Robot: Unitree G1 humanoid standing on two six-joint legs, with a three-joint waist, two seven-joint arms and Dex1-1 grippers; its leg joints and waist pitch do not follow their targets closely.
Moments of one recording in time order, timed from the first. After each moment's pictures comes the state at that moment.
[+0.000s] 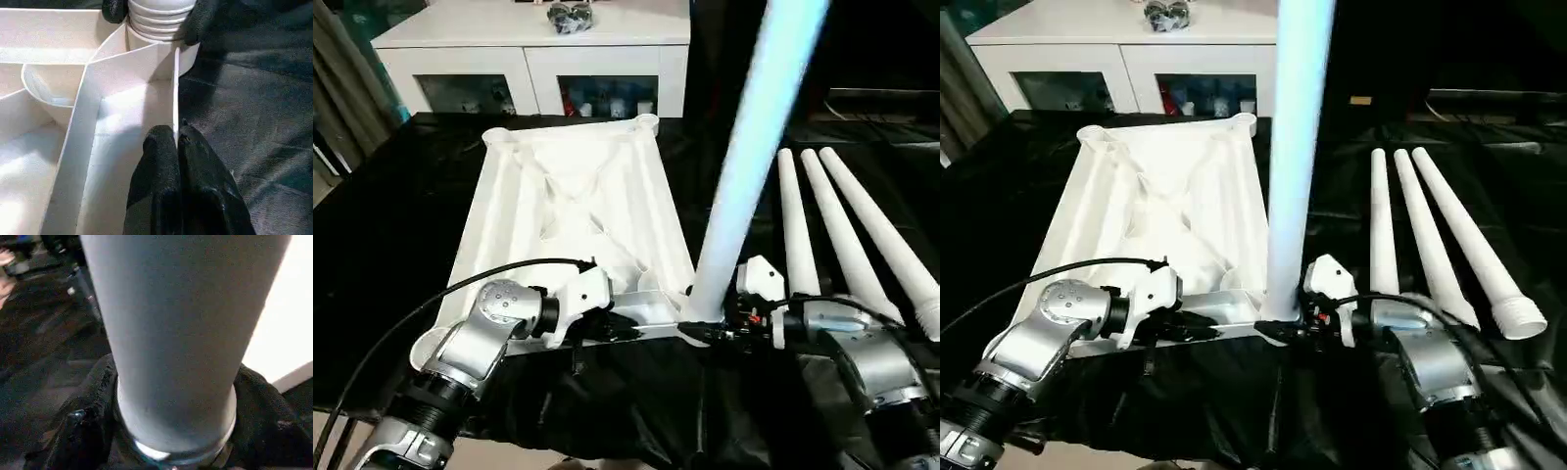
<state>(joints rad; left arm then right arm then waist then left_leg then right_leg) -0.38 0.37 -0.32 0.29 -0.01 0.15 -1.12 -0.27 -0.38 0.15 0.30 0.15 0.10 1.06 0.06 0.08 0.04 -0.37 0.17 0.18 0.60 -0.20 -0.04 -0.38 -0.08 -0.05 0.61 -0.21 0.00</state>
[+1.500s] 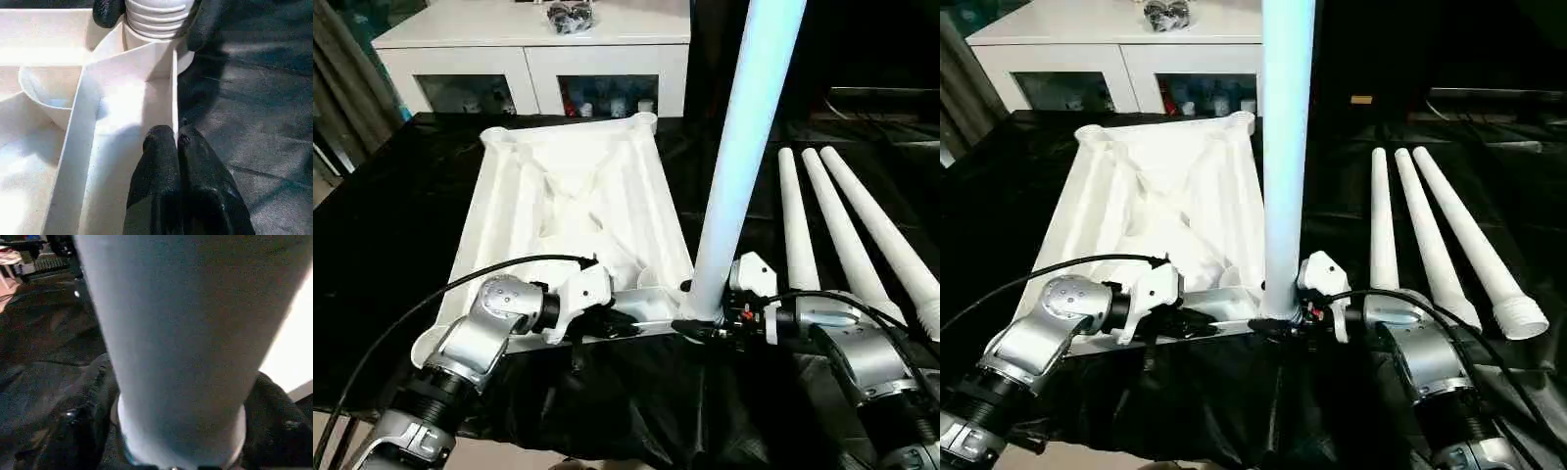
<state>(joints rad) -0.40 0.40 -0.33 0.31 -0.02 0.12 -1.20 -0.31 -0.43 0.19 0.32 0.16 0.09 1.17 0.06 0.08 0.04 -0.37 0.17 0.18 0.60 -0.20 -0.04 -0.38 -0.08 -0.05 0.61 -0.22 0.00</state>
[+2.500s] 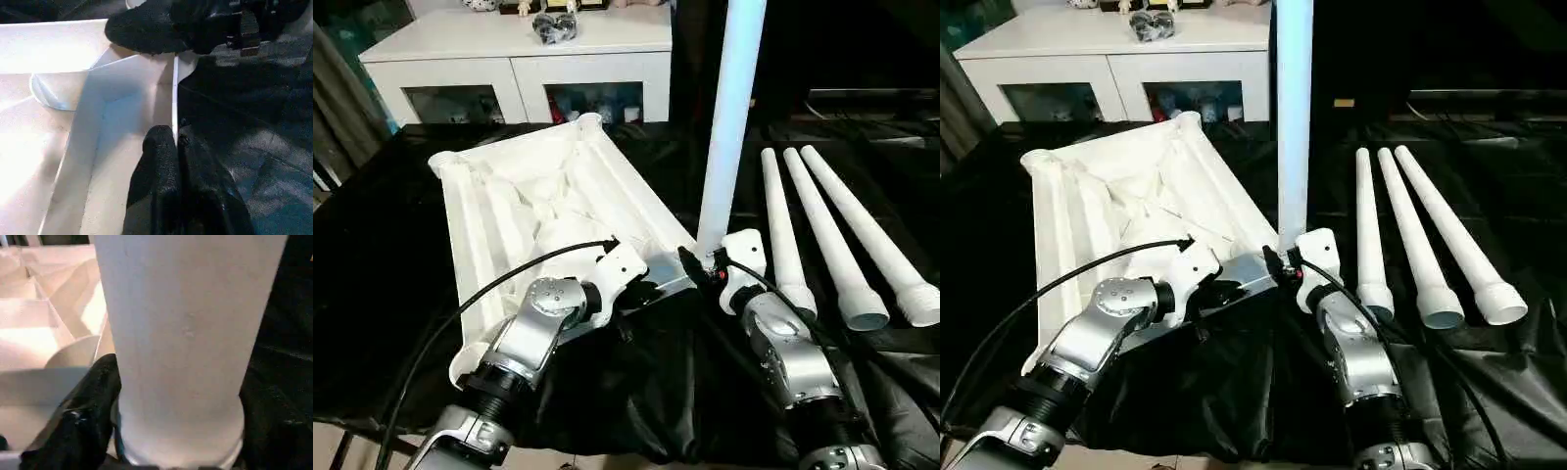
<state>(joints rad) -0.44 0.14 -0.29 0.37 0.08 0.27 -0.81 -0.32 -0.06 0.01 0.43 0.02 0.05 0.33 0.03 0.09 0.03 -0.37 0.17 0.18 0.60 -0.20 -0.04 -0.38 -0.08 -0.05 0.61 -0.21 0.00</state>
